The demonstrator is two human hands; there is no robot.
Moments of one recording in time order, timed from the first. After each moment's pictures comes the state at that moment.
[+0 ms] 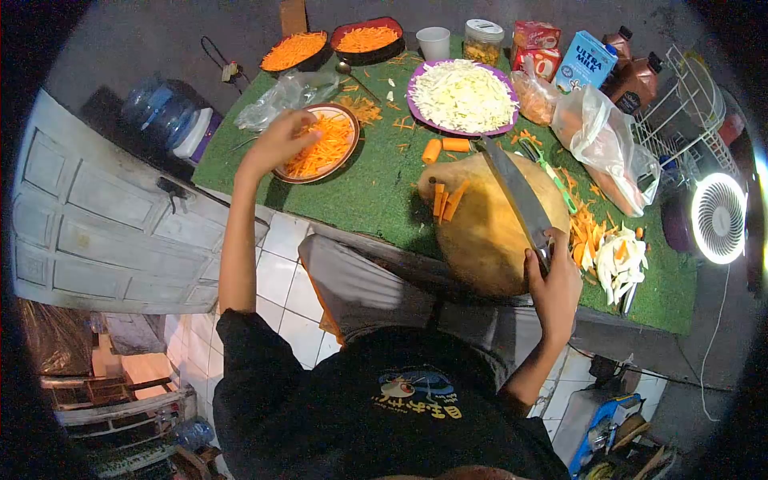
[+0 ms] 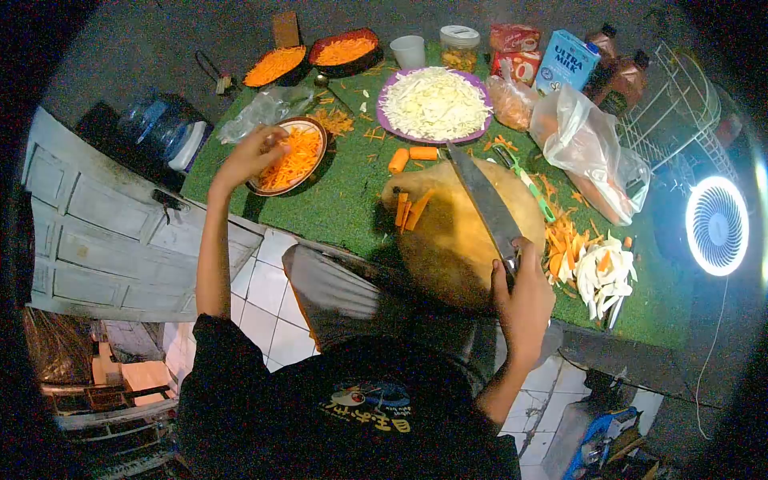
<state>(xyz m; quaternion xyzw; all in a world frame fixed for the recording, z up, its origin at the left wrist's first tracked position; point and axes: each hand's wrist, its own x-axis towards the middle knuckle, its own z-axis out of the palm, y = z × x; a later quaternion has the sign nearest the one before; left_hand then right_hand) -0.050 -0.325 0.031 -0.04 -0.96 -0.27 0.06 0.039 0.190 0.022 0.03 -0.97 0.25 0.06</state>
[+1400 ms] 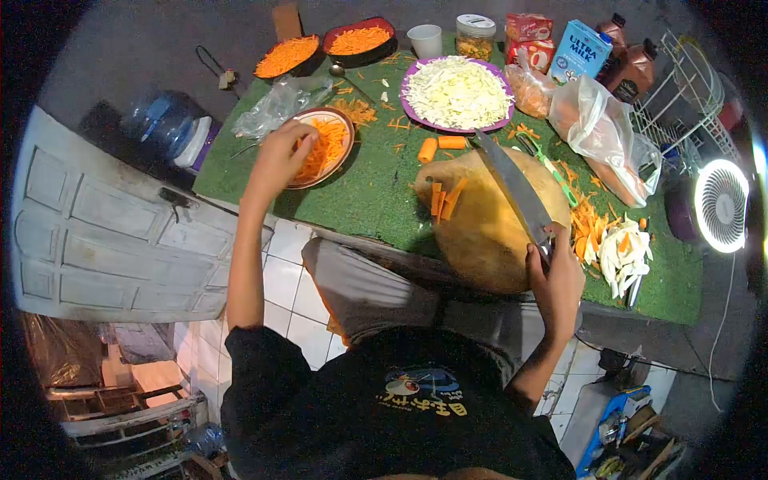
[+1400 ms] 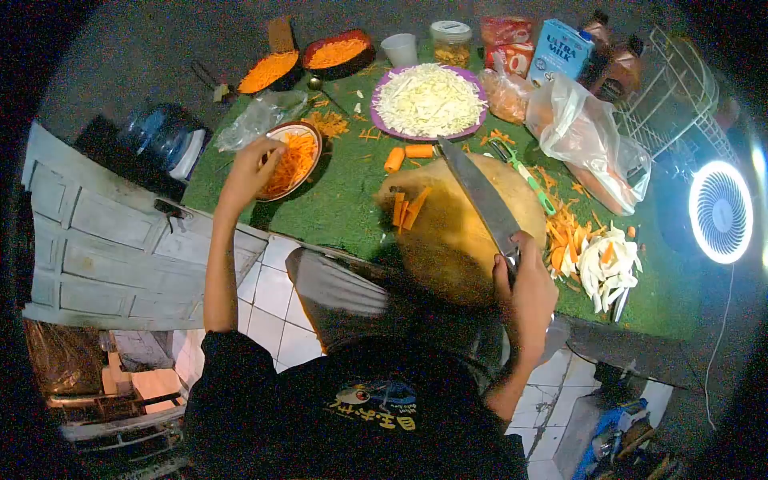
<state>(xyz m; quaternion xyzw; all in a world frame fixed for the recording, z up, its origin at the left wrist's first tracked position) -0.026 -0.284 0.040 -0.10 -0.95 -0.23 0.17 0.037 0.191 0.021 0.01 -0.97 0.24 0.04</state>
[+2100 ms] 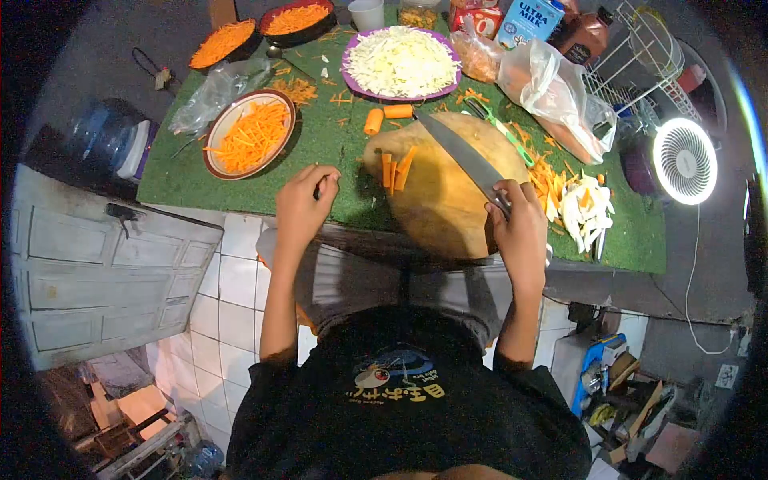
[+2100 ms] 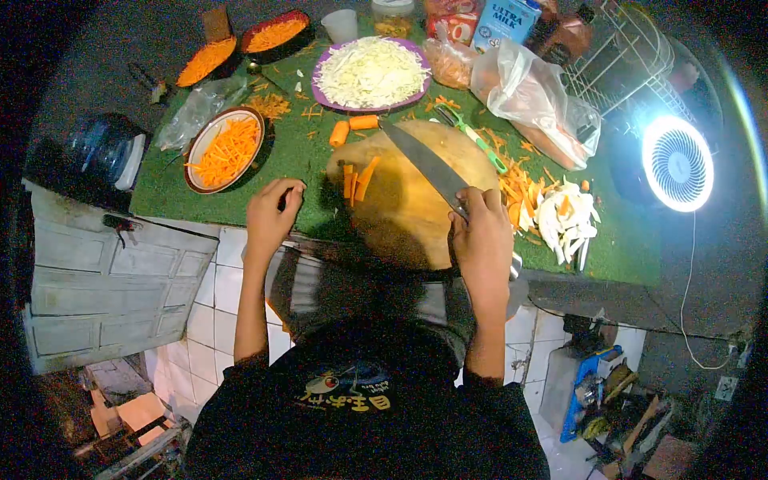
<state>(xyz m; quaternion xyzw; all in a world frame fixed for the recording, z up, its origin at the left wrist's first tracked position) 0.026 -0.156 -0.042 -0.02 -0.92 -0.35 0.17 0.028 0.179 0.019 0.06 -0.96 0.25 0.12</state>
